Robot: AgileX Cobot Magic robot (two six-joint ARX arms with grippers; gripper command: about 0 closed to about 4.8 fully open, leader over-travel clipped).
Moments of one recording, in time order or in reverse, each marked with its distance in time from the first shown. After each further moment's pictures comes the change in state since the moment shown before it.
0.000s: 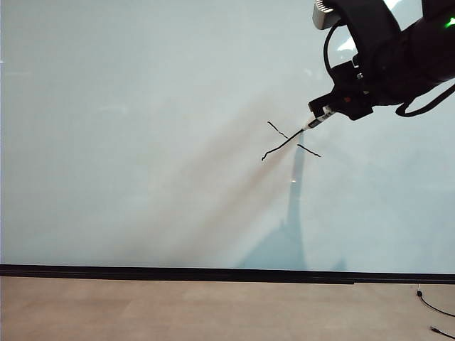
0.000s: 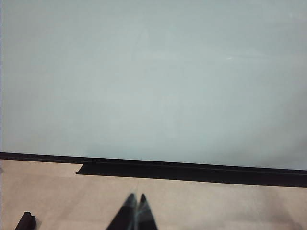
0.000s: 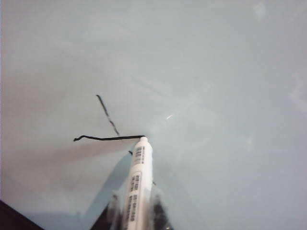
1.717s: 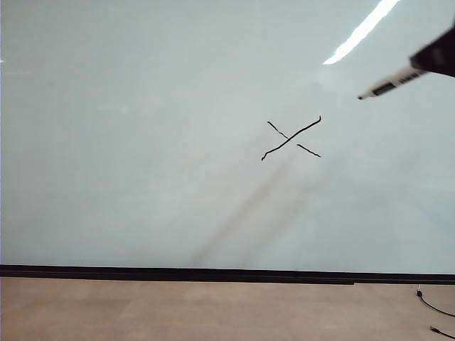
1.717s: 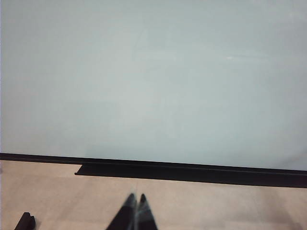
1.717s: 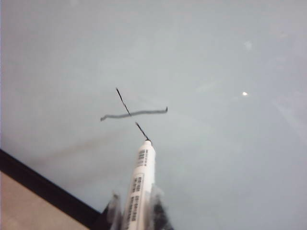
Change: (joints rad) left arm 0.000 0.000 0.000 0.000 0.000 0.000; right arm 0.094 -0.860 -0.385 -0.362 0.010 0.010
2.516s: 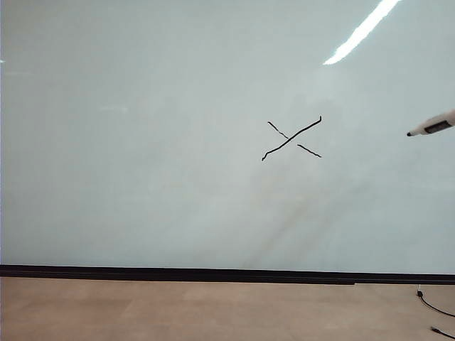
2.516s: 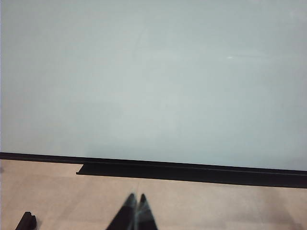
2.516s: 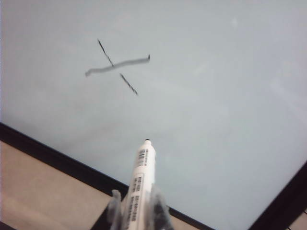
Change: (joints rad) left arm 0.000 0.000 0.000 0.000 -0.001 0.000; right arm -0.040 -0.481 -0.103 -0.440 0.049 0.057
